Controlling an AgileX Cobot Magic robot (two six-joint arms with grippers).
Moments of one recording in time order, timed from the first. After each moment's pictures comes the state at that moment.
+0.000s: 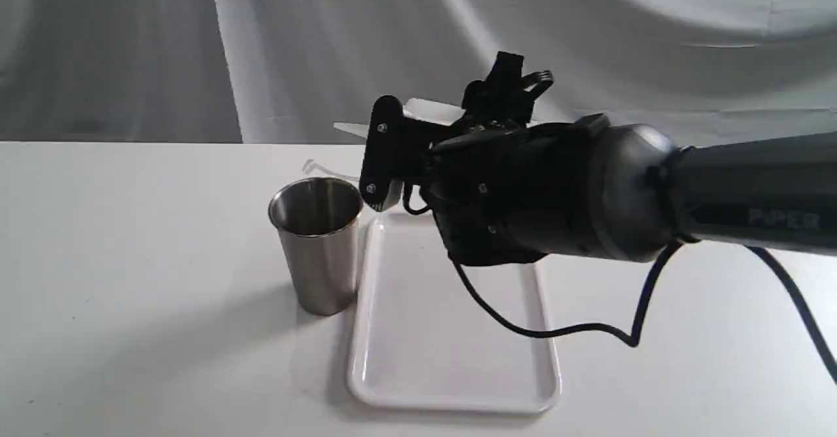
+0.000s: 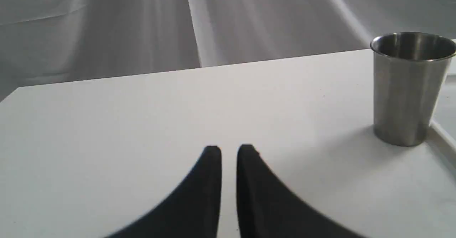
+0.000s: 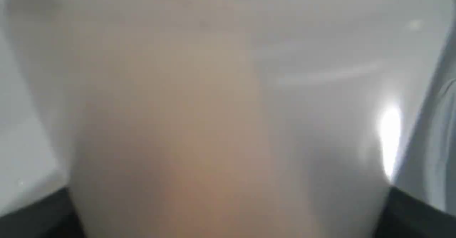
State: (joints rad) left arm 0.00 0.00 0.00 0.04 0.27 0.06; right arm 0.60 1.99 -1.37 -1.42 0.79 0.42
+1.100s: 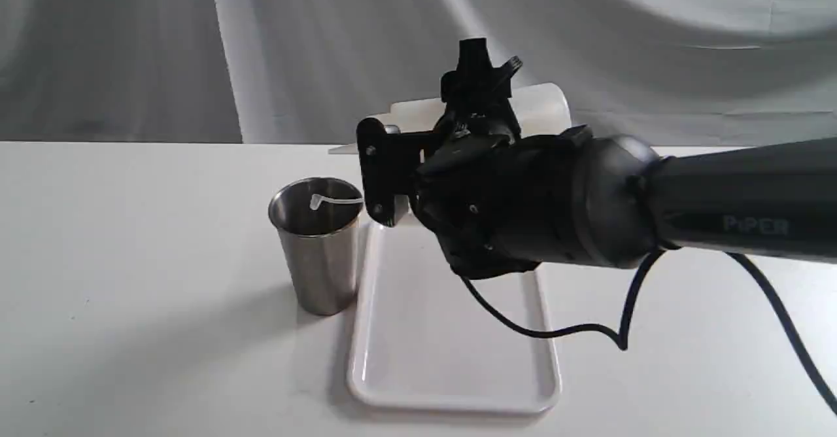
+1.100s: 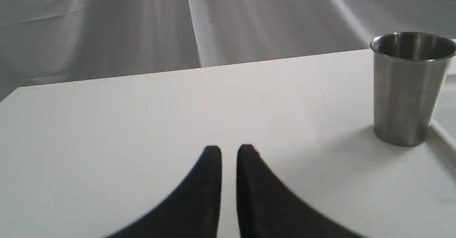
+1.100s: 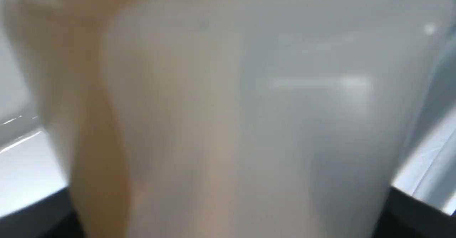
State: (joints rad) left arm 0.00 0.00 0.00 0.04 0.27 0.06; right arm 0.60 2.01 -1.38 -1.61 0.82 0.29
